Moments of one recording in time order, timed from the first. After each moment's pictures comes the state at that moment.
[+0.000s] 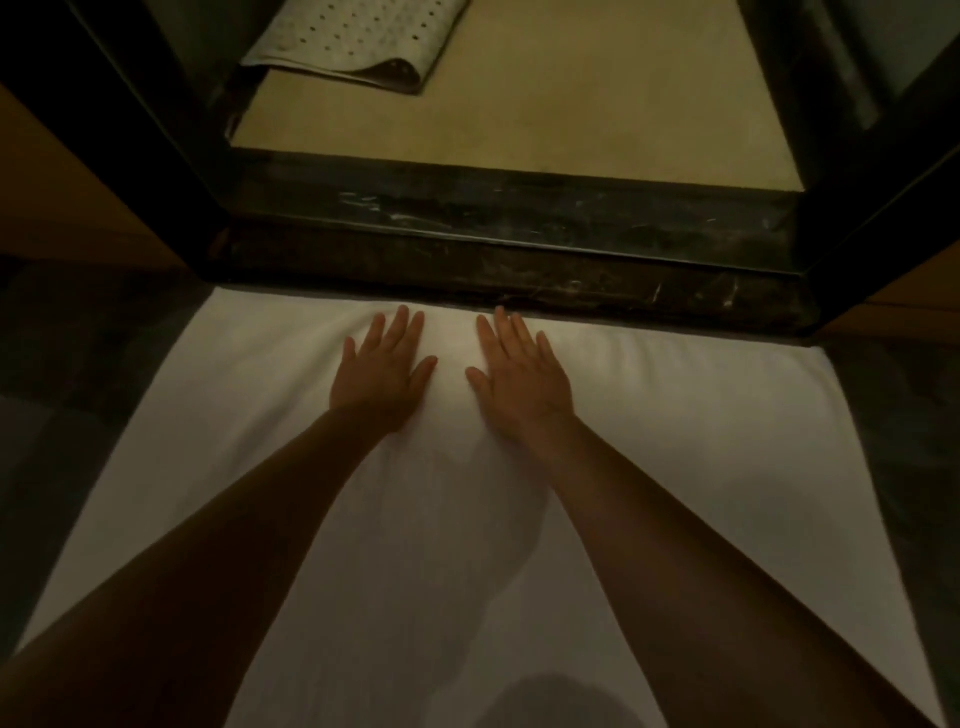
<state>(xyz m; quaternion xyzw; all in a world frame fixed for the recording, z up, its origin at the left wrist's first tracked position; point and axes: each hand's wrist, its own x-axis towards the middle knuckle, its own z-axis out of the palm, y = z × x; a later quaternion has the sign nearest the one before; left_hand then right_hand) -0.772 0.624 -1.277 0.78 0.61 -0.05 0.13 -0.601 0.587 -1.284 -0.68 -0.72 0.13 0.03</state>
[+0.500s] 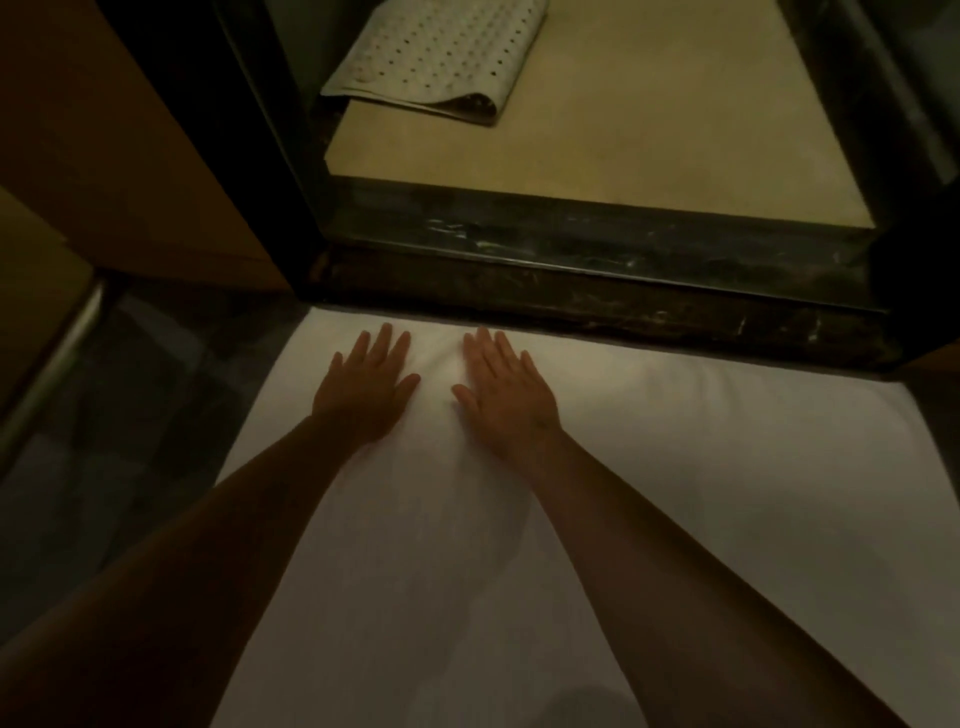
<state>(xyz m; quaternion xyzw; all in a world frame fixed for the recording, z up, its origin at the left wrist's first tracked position) -0.890 0.654 -1.274 0.77 0.62 -0.10 0.13 -0.705 0.608 -1.262 -0.64 -0.75 0.18 0.04</state>
